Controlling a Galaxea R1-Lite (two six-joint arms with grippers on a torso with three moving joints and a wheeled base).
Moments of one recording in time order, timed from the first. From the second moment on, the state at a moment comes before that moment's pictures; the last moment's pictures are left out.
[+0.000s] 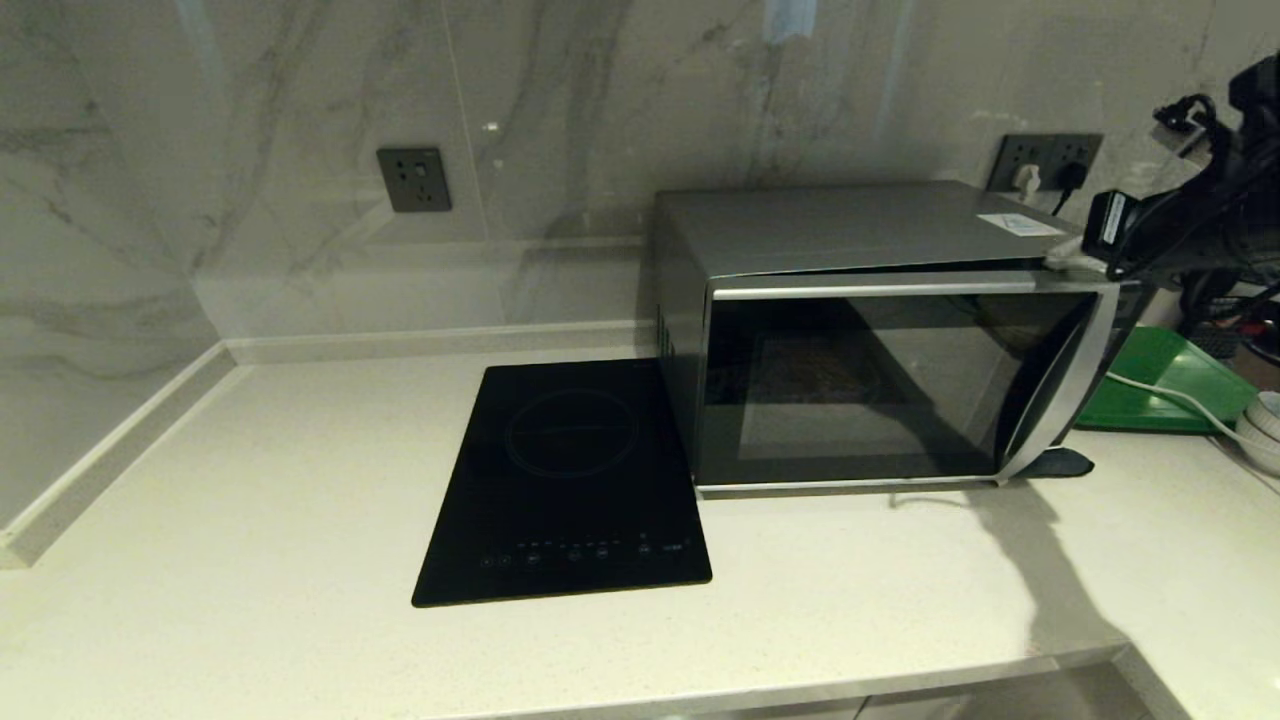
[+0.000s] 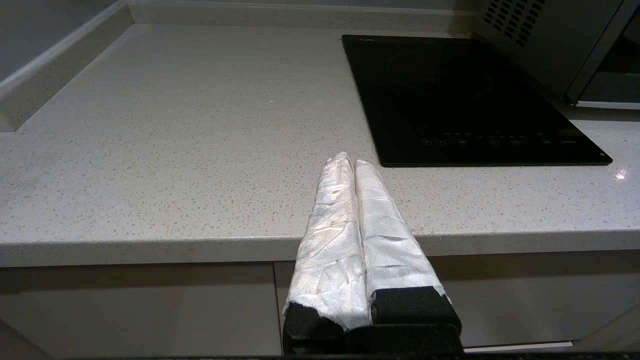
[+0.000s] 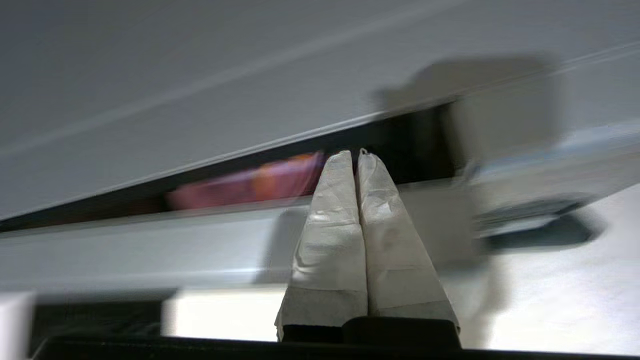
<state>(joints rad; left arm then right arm) 0.00 0.00 0.00 -0.01 0.02 -0.07 -0.17 1.96 -1.98 0.51 0.27 0.22</state>
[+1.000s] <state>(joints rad) 0.00 0.00 0.00 -0.01 0.02 -0.07 -0.18 1.91 -1.91 0.58 0.23 0.17</state>
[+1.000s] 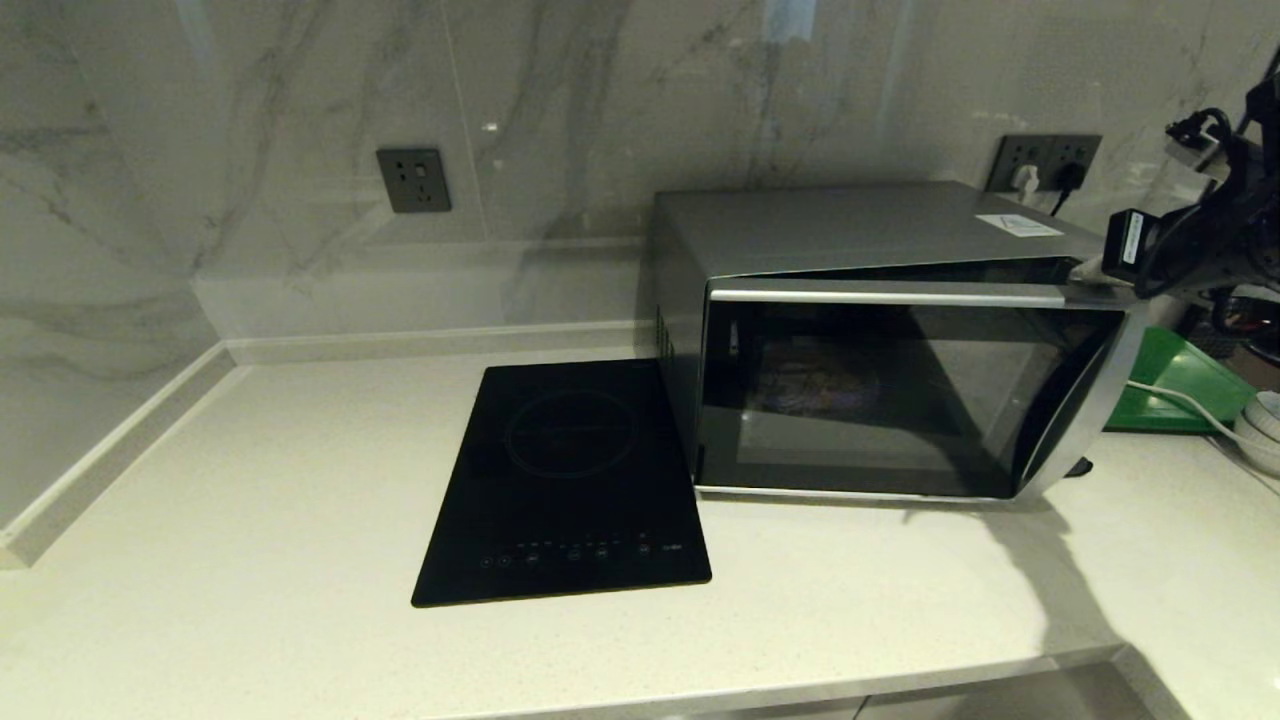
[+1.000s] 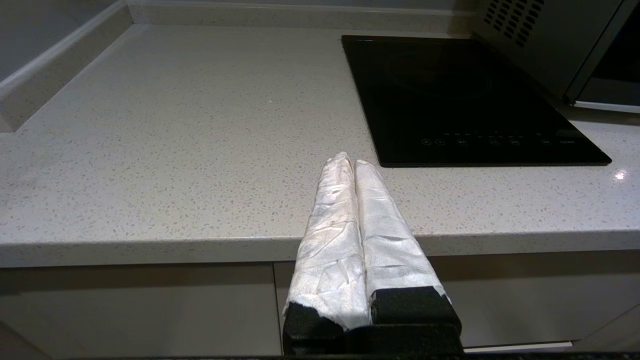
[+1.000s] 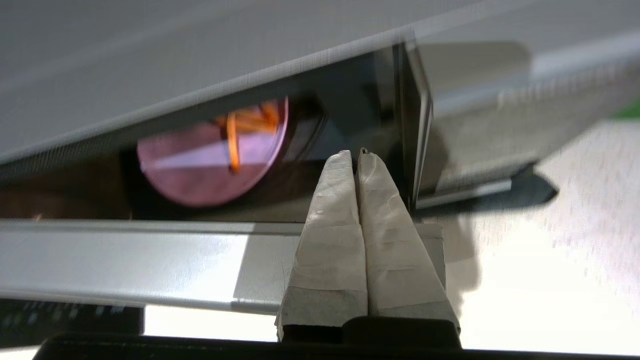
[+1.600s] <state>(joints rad) 0.00 0.00 0.00 -0.01 0.02 -0.07 -0.17 1.73 -1.70 0.72 0.34 0.11</state>
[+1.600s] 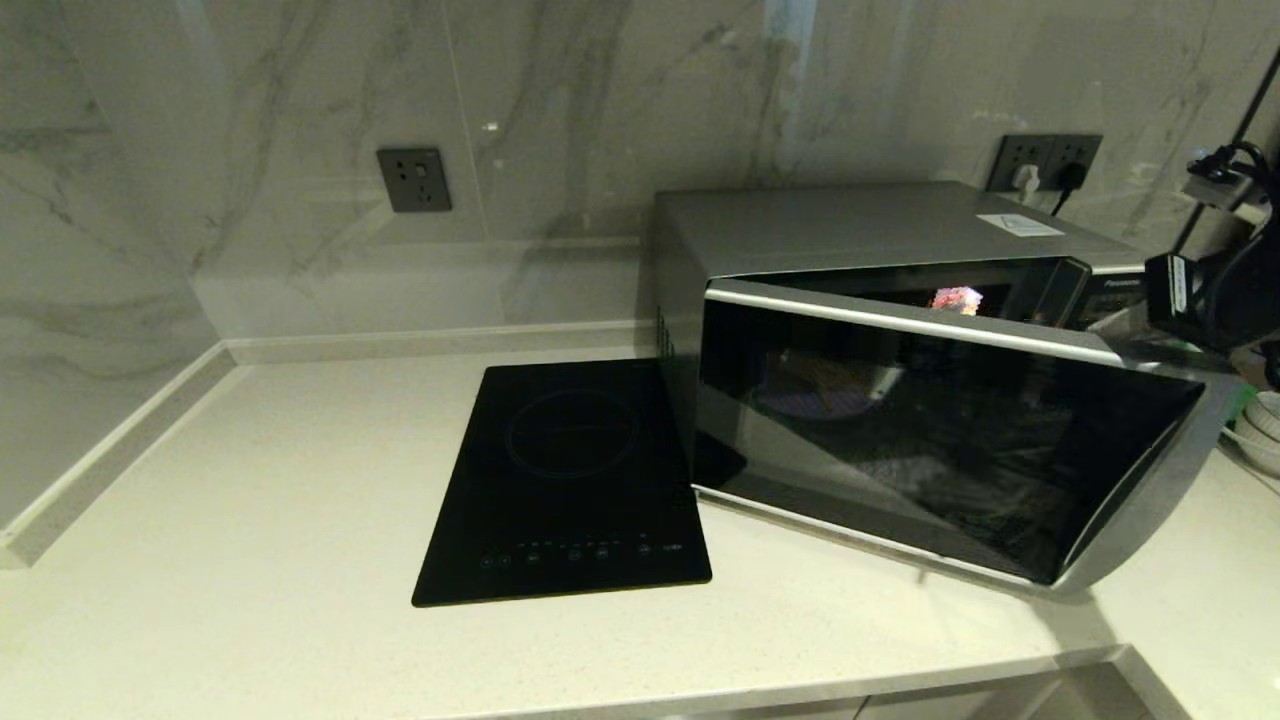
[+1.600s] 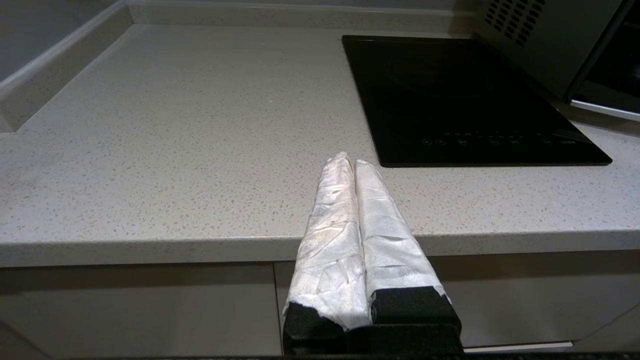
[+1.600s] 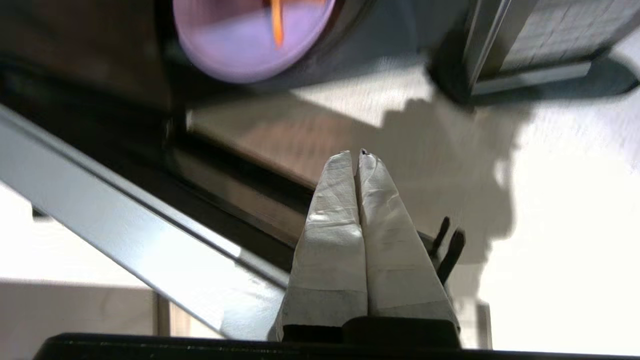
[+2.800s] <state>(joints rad) 0.00 0.00 0.00 -0.01 0.02 -0.07 0.33 1.41 -1.51 0.99 0.27 0.01</state>
